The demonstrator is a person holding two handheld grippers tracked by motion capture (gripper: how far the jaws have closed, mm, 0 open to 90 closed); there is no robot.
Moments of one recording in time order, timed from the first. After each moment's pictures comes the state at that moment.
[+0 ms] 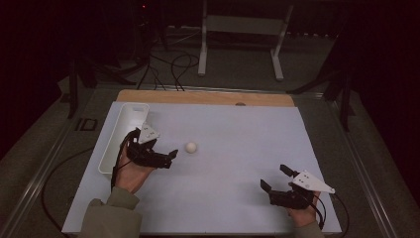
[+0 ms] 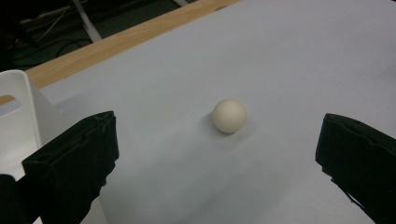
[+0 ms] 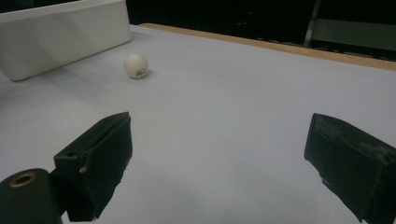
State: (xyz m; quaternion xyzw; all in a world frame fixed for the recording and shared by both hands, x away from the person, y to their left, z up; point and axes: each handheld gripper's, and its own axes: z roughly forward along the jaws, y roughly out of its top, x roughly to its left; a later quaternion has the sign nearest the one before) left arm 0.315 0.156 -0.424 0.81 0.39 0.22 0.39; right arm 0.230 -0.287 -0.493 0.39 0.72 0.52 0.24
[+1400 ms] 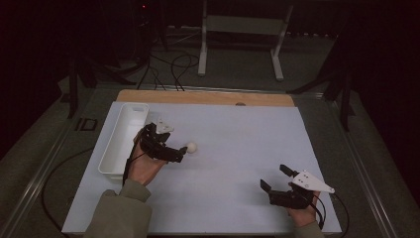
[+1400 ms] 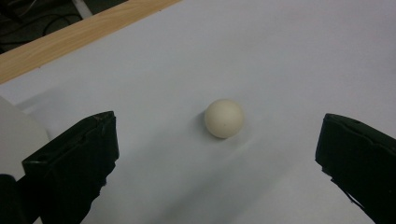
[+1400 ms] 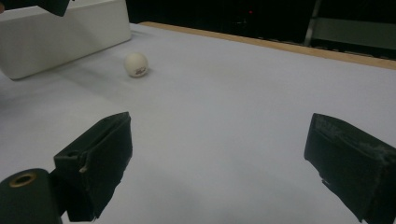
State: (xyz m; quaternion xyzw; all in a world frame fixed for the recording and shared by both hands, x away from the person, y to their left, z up) left arm 0.342 0.127 -0.431 0.82 0.40 0.19 0.35; right arm 0.231 -0.287 -0.493 0.39 0.72 0.52 0.24
